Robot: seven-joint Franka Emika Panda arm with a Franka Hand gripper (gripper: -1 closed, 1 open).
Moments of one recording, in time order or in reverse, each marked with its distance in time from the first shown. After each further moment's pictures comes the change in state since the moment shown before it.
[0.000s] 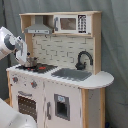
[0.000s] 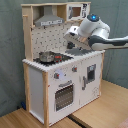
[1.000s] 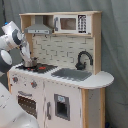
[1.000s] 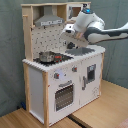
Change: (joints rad) arm -0.113 0.191 0.112 0.143 -0.001 -0.081 -0.129
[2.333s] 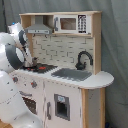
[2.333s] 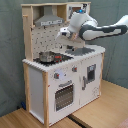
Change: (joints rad) arm -0.252 0.144 0.293 0.107 0.000 -0.047 -0.114
